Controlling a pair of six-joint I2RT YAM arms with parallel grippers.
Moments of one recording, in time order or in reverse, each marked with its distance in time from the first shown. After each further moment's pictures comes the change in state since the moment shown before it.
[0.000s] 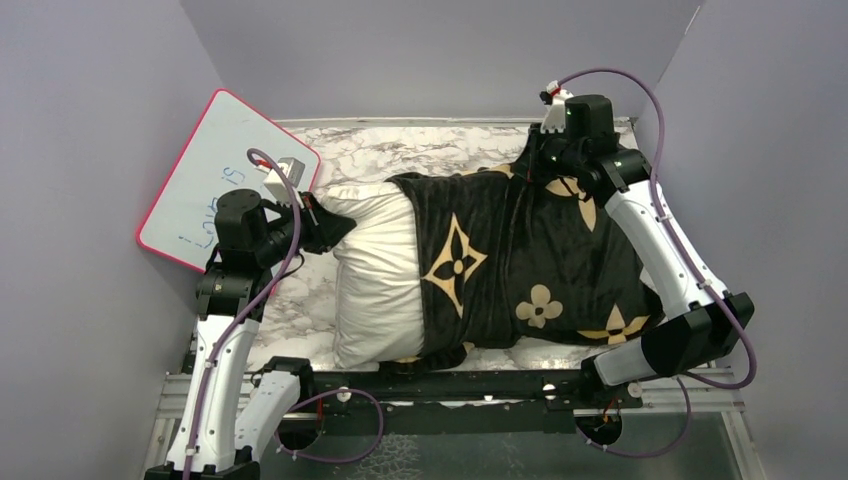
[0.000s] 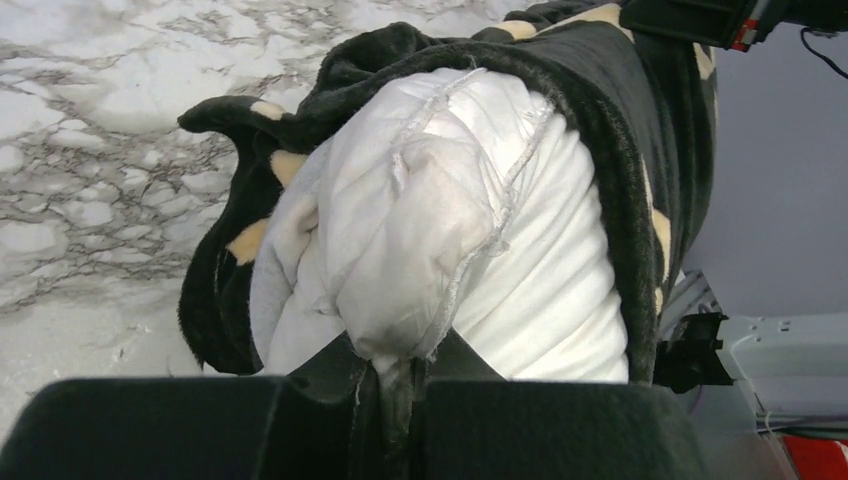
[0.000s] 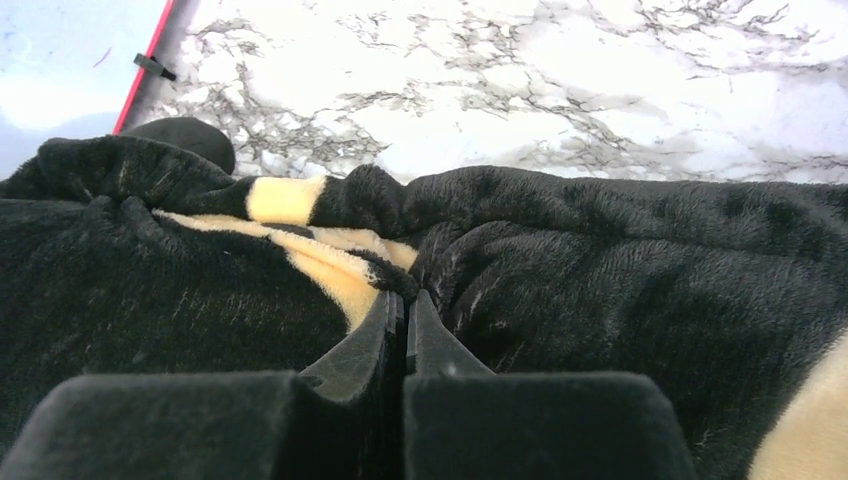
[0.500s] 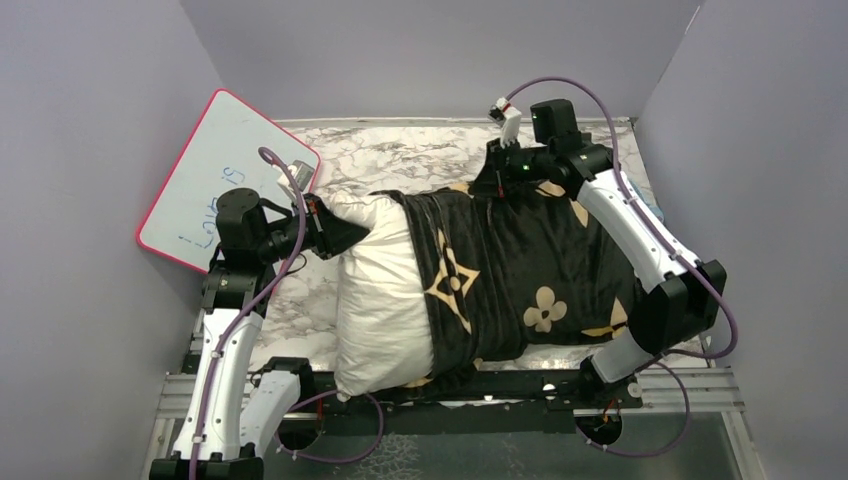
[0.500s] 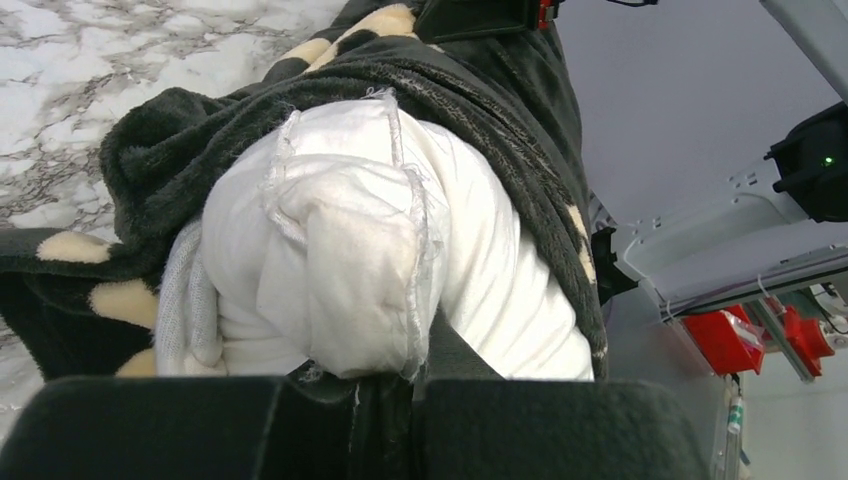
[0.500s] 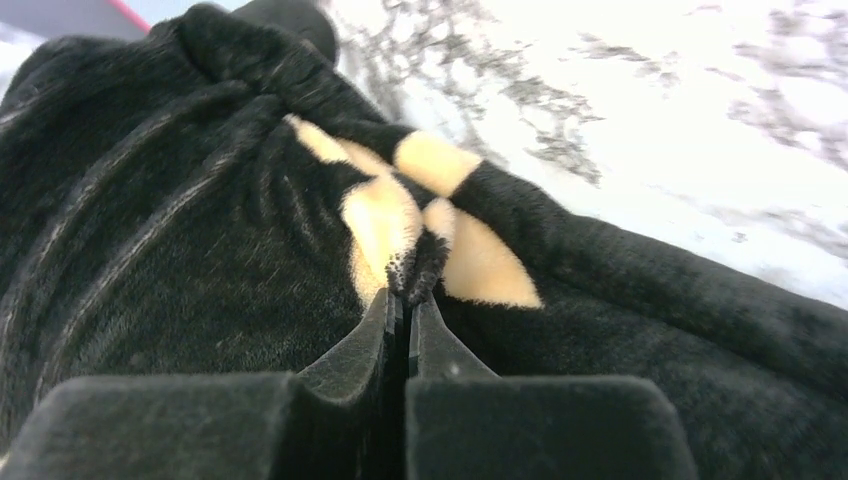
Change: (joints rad) left arm 0.034 0.026 -0.072 0.150 0.356 -0.037; right arm 0.069 0.156 0.008 0.025 -0.515 -0.154
